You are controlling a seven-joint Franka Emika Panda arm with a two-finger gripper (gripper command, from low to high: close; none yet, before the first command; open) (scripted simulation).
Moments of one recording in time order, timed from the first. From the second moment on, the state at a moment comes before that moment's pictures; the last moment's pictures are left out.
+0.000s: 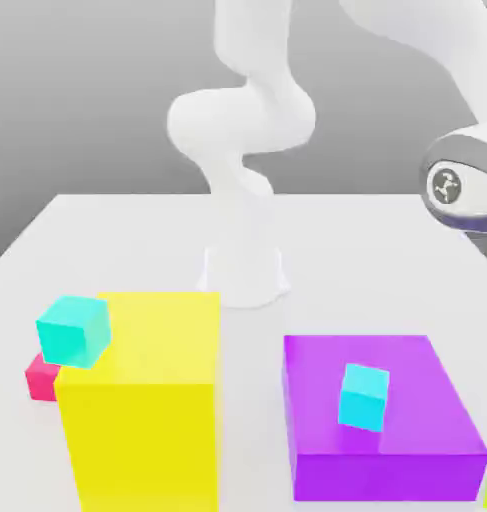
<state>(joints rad) 0.33 0.39 0.22 -2.15 -0.17 2.56 0.44</state>
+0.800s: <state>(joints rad) 0.29 0.23 0.24 -2.28 -0.06 2.51 0.43</state>
